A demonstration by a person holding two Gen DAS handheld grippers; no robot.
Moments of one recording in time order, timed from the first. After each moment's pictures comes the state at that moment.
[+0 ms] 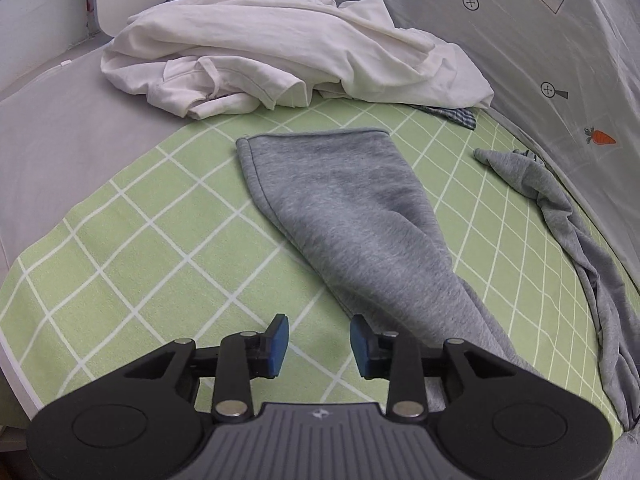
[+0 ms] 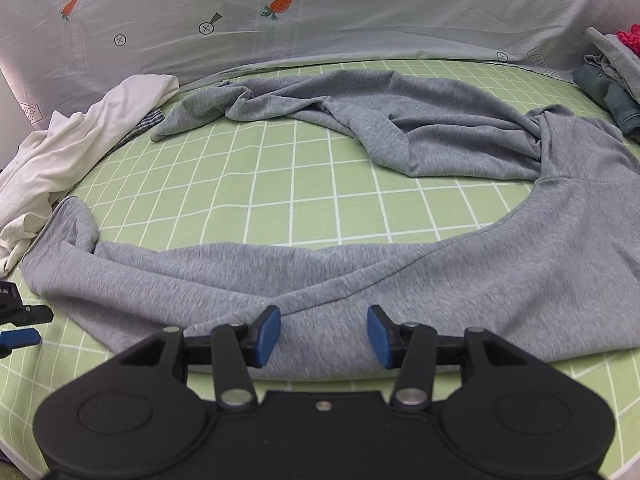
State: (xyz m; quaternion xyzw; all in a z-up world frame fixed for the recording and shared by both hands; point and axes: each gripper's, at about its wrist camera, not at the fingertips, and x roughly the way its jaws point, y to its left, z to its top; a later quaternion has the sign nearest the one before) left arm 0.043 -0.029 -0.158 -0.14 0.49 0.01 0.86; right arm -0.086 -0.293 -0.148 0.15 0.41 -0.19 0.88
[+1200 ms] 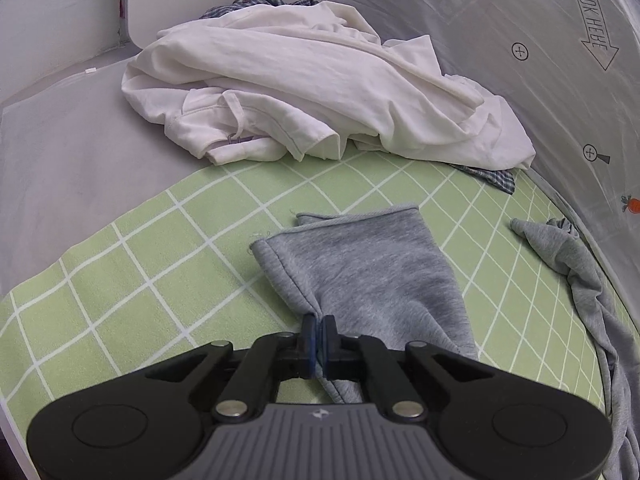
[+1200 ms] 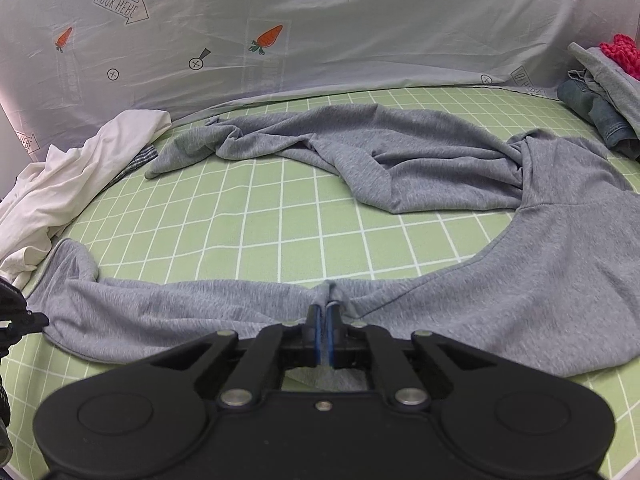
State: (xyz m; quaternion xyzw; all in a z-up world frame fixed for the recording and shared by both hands) left arm 0.086 -0.015 -0.145 -0.17 0.45 0.08 0.87; right arm -0.087 -0.306 -0.127 0.14 0.37 -0.21 0.89
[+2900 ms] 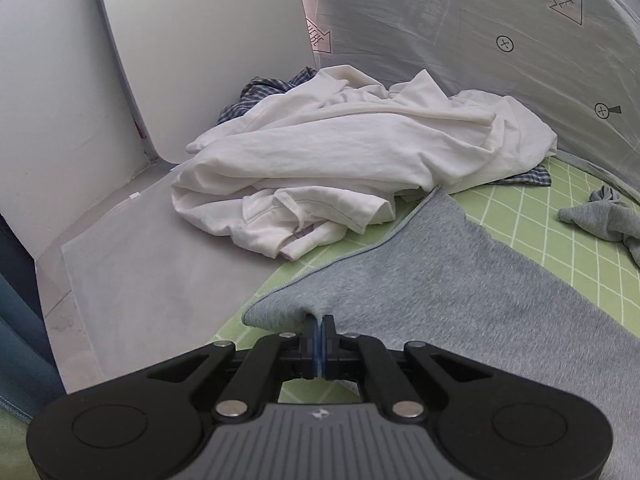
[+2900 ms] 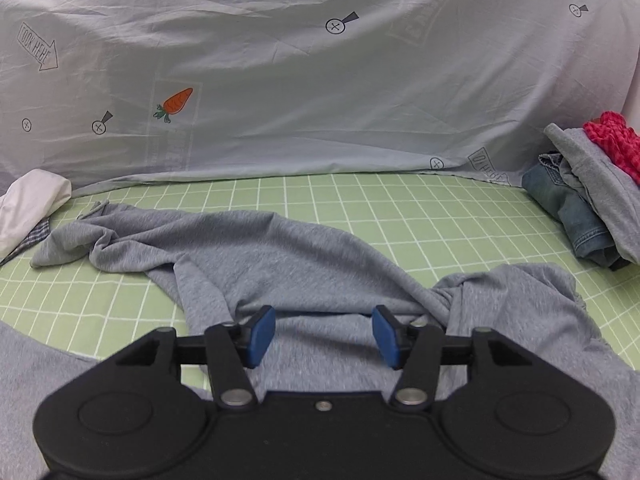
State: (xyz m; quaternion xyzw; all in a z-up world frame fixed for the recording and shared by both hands) left arm 0.067 0.009 -0.125 0.02 0.41 0.13 0.90; right arm -0.029 -0.435 -0.122 0.07 0.35 -0.26 0.90
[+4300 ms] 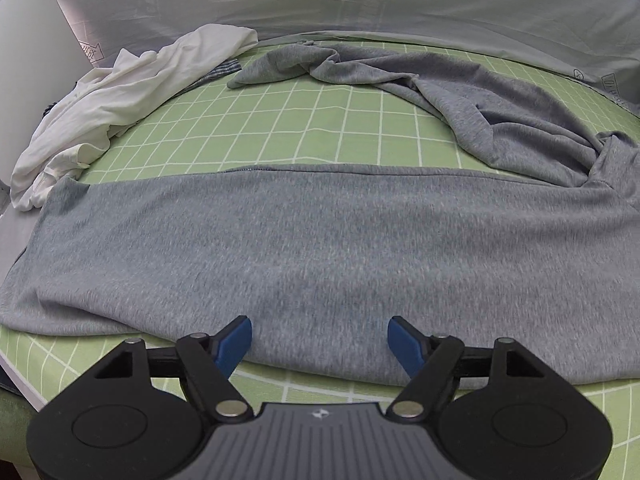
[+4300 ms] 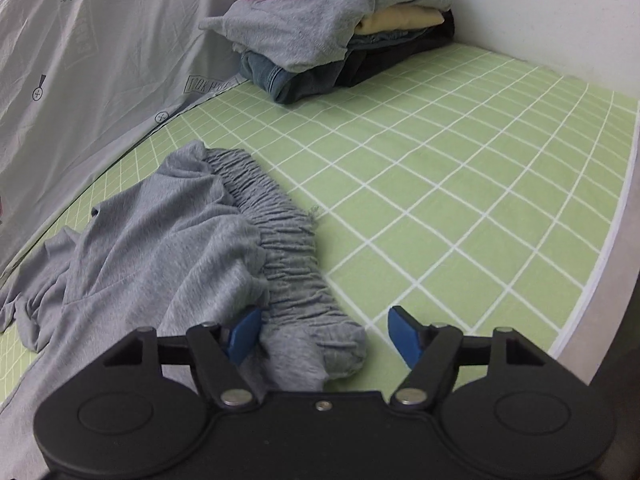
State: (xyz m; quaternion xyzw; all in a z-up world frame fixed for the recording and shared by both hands) left arm -0.087 -0.267 -0.147 0.11 0.48 -0.08 0.87; right arm -0.300 -0.629 -0.165 0.31 0.32 -0.39 0.80
